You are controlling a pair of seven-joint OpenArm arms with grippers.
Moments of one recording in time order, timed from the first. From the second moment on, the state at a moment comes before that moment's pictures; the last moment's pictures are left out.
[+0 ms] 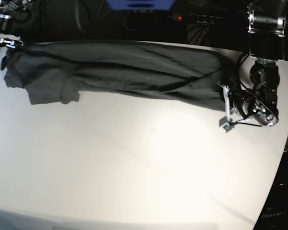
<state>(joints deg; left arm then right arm) -7.8 -21.8 2.0 75.0 -21.5 -40.0 76.7 -9.4 3.2 85.4 60.8 -46.7 40.8 55.3</state>
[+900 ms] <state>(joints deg) -7.8 -21.7 2.0 75.0 -21.3 -40.0 76.8 -3.5 -8.7 82.6 69.3 -46.1 40.8 55.5</state>
